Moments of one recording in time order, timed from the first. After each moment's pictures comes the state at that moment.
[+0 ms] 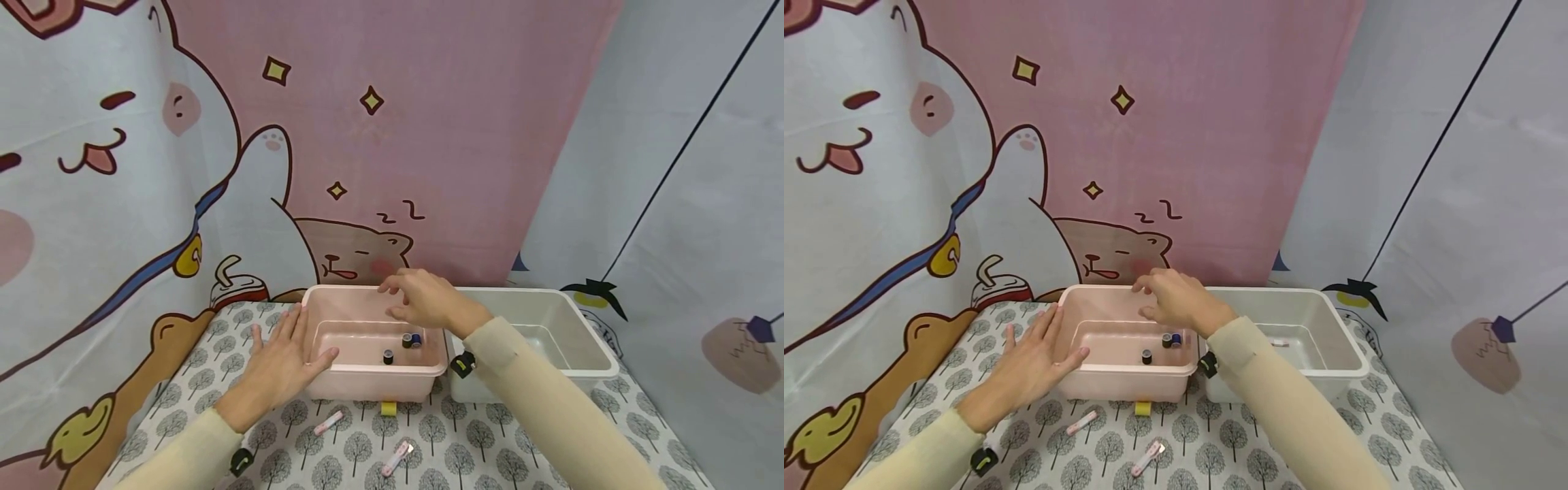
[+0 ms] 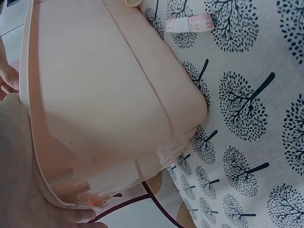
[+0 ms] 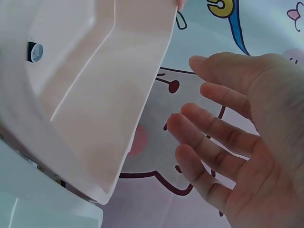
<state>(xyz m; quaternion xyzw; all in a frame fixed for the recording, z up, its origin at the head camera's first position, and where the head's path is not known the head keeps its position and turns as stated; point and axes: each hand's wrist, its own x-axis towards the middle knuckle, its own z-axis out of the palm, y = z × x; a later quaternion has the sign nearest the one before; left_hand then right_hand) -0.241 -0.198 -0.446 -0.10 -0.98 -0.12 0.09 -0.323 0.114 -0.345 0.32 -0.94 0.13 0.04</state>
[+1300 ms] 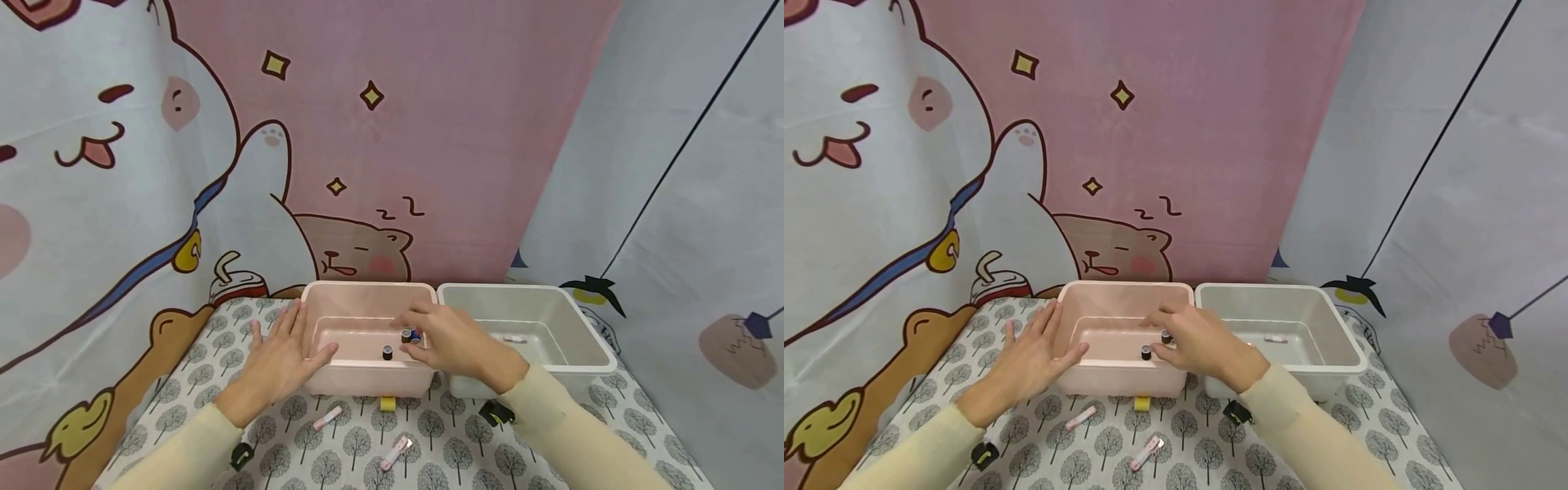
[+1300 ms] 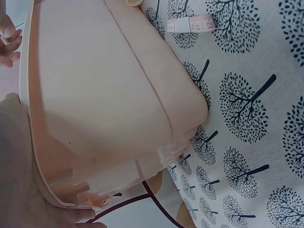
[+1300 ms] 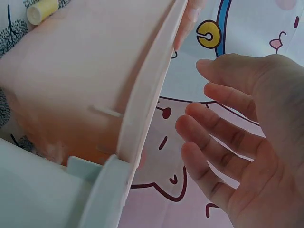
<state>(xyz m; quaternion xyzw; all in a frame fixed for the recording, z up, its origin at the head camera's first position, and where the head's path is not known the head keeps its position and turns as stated) -0.243 -0.198 -0.447 -0.10 -0.98 -0.13 0.09 -0.255 0.148 -0.371 0.40 -0.90 0.16 0.11</state>
